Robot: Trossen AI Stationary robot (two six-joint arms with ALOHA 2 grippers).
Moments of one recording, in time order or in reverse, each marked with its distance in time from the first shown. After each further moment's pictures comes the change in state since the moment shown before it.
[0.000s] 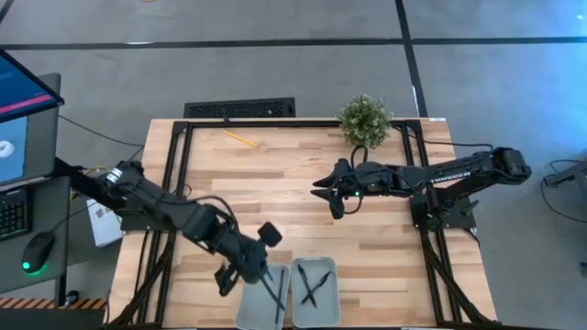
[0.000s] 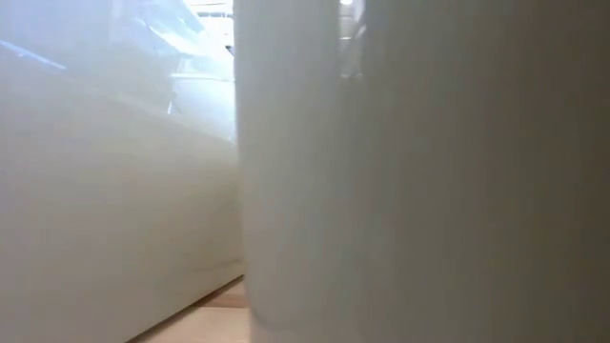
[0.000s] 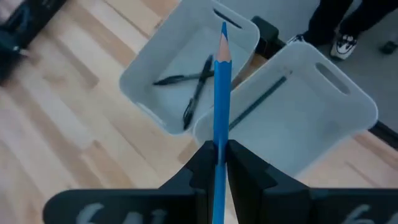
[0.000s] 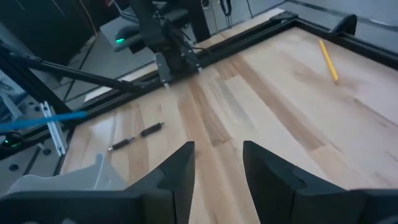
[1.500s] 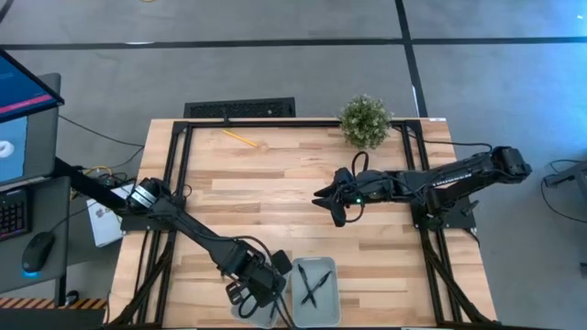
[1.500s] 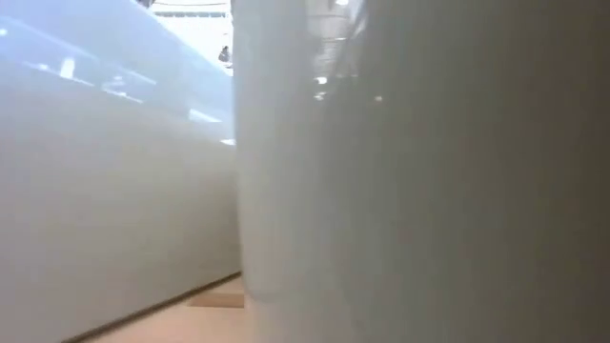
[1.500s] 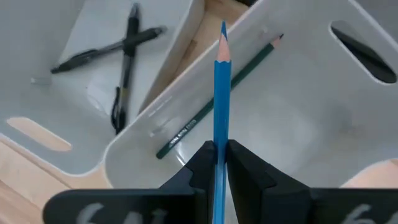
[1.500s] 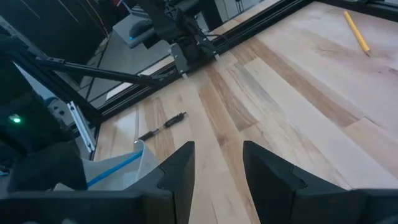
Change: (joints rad) left arm -0.050 0.254 -0.086 0.097 0.028 0.099; right arm 0.071 0.000 0.000 -0.016 0.011 0.128
